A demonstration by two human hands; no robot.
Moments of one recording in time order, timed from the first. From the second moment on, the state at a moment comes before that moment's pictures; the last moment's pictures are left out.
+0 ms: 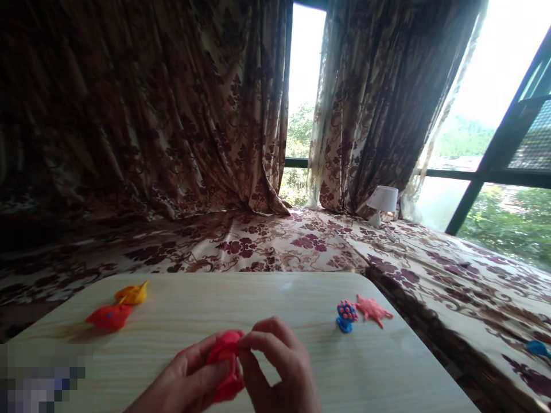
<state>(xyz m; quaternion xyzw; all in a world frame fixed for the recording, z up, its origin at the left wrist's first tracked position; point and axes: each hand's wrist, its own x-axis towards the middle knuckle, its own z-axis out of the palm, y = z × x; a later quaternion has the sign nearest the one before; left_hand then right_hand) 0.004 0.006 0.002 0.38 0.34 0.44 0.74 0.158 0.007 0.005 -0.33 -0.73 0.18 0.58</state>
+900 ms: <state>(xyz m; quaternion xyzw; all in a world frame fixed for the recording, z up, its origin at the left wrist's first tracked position) 0.008 0.001 -0.003 0.51 0.50 0.49 0.51 0.162 0.009 0.003 -0.36 -0.78 -0.01 0.52</state>
